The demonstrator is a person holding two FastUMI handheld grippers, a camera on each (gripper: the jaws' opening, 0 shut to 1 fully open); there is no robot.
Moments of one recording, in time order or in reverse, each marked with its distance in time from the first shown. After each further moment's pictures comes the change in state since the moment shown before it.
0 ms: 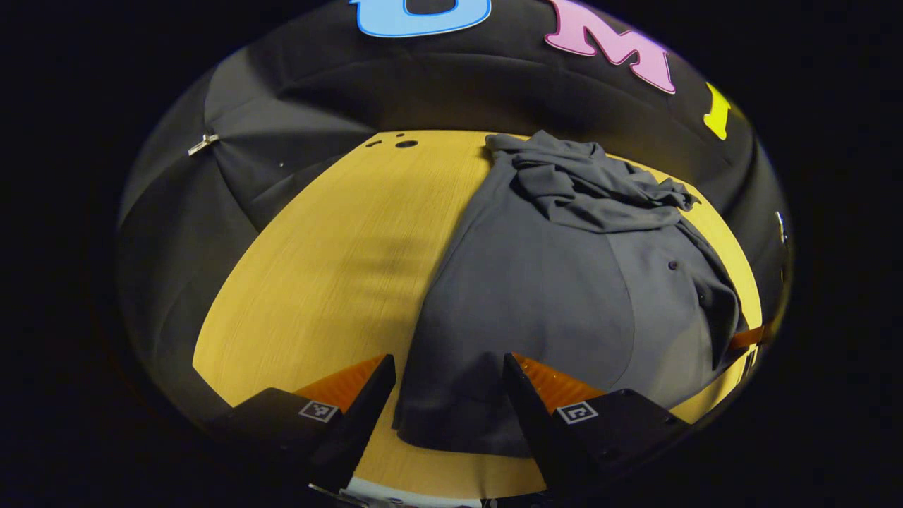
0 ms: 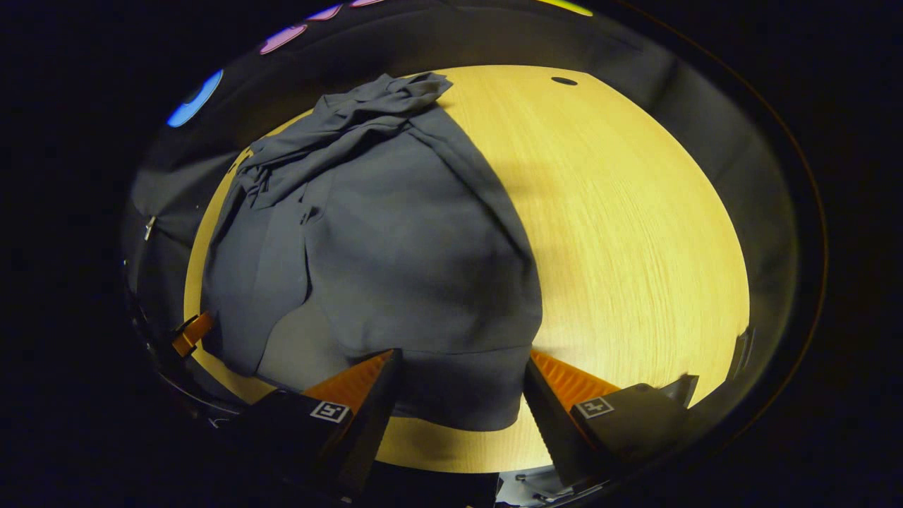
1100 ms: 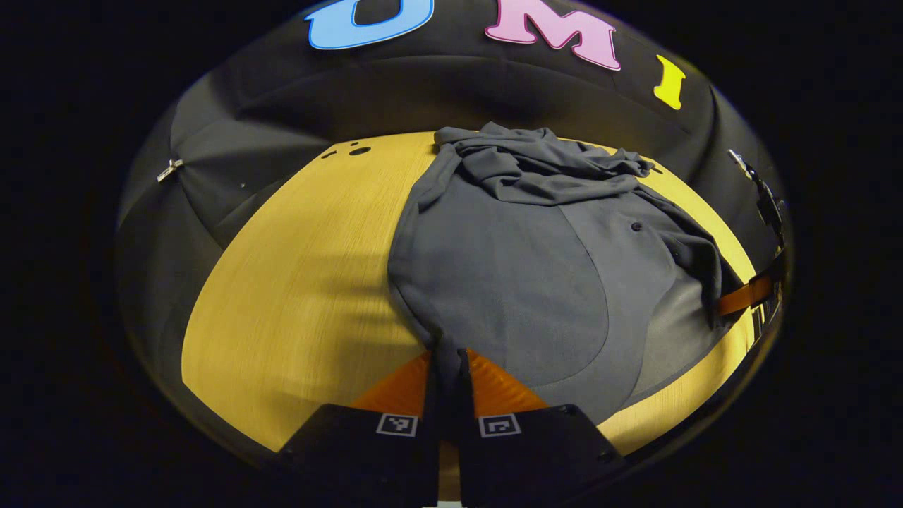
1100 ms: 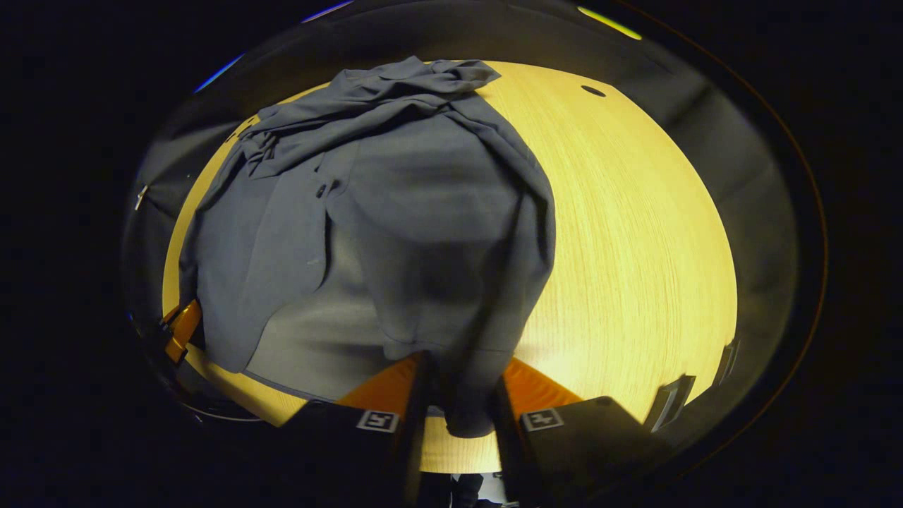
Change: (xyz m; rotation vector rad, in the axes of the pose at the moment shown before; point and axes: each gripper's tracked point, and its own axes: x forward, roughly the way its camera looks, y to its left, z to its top) left arm 0.002 -0.035 -0.013 0.152 -0.054 -0.104; right arm 0.010 0.033 -0.005 -0.095 0.013 -0.082
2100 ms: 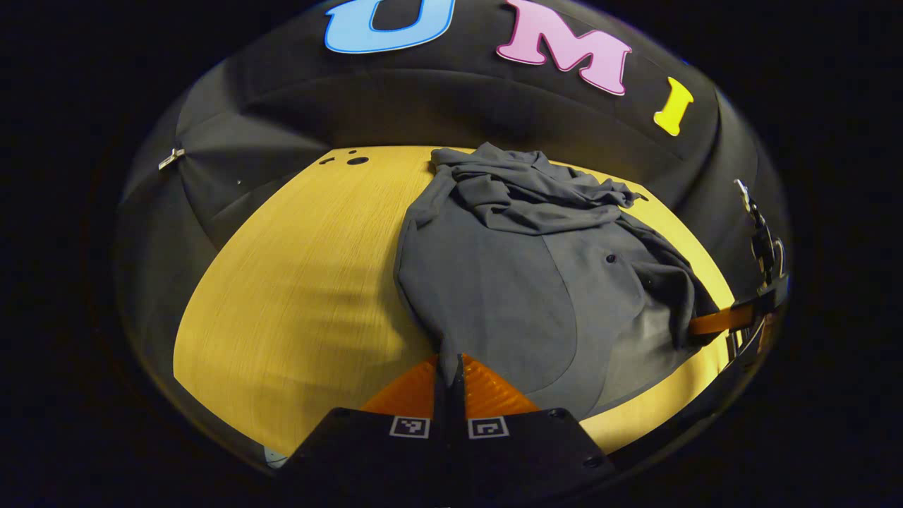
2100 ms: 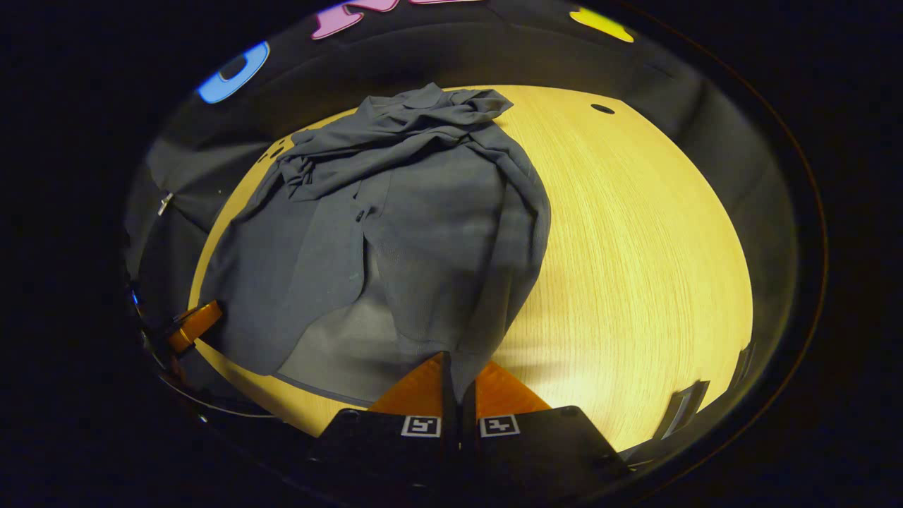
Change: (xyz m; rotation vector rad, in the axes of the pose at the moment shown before) left arm -0.030 -0.010 0.027 -0.103 -0.031 -0.071; right arm -0.020 0.009 0.012 0.046 -0.111 0.128
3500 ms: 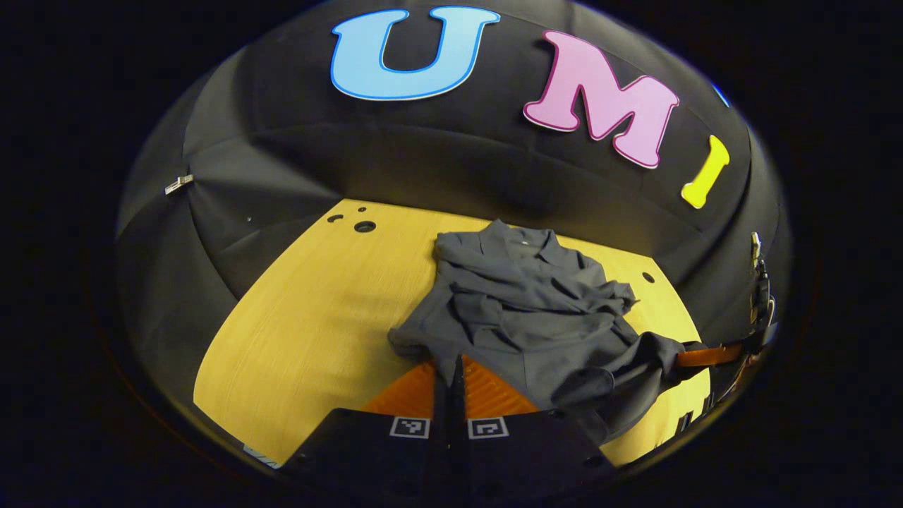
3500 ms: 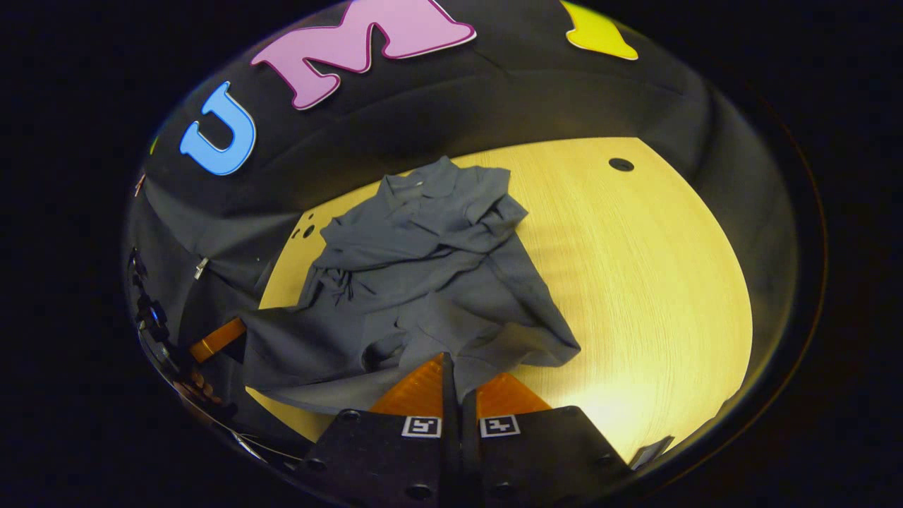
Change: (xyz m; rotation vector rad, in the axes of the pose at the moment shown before) left arm -0.010 -0.017 0.173 -0.101 -0.163 0.041; right arm -0.036 0.011 0.164 0.050 -0.175 0.158
